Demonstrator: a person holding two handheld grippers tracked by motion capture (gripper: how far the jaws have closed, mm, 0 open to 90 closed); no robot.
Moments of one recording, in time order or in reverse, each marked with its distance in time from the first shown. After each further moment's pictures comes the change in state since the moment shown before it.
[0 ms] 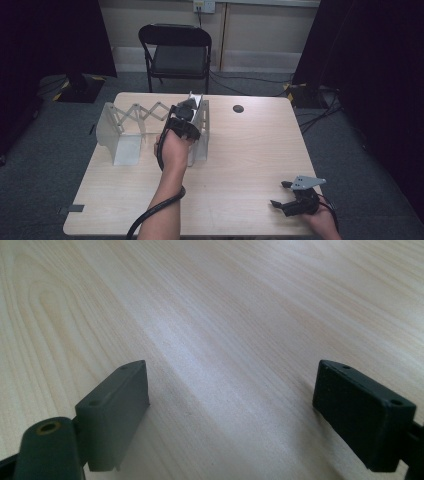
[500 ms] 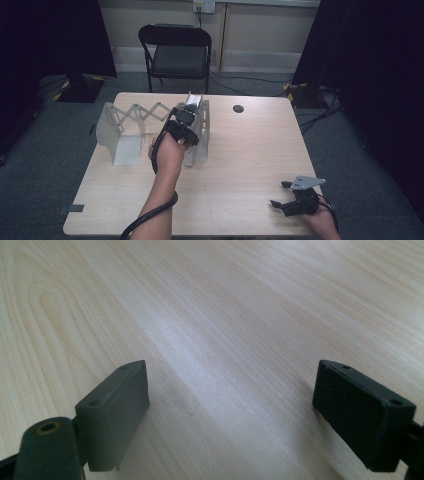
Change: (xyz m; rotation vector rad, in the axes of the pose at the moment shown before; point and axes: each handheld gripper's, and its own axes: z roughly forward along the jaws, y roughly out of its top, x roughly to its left) left arm 0.002 -0.013 -0.005 -0.024 -0.006 0.139; right arm 0.001 0.000 0.000 -0.002 -0.001 -0.001
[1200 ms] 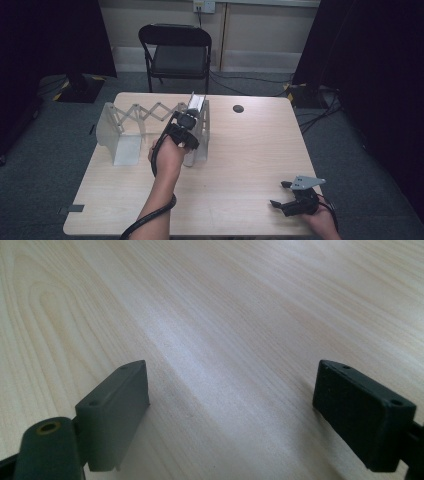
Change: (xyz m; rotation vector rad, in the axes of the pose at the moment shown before) left arm -0.005 -0.004 0.007 0.010 -0.012 0.047; right arm 0.000 0.000 0.000 0.000 0.001 0.001
